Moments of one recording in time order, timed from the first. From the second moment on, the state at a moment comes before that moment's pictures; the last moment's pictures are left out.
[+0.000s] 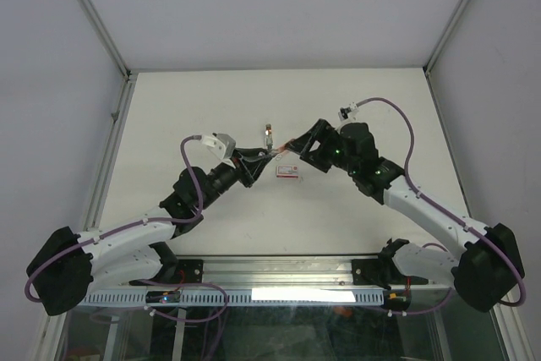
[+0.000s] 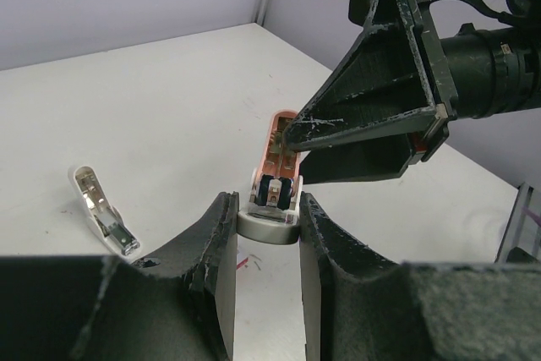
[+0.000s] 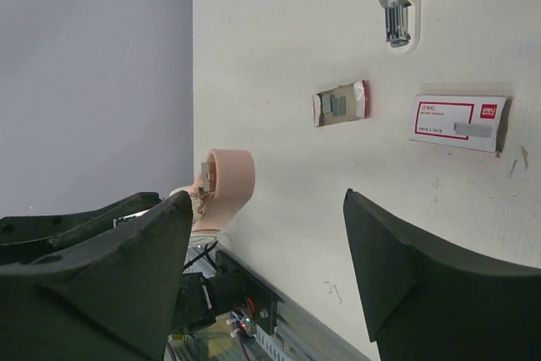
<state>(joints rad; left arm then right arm) -0.83 1.00 0.41 0.73 -0.02 -0.27 0.62 1.11 0.76 -0.07 -0.13 1.03</state>
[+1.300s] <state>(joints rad) -0.85 0.87 0.42 0.52 0.01 -0.35 0.47 1.21 0.78 0.23 -0.37 0.54</state>
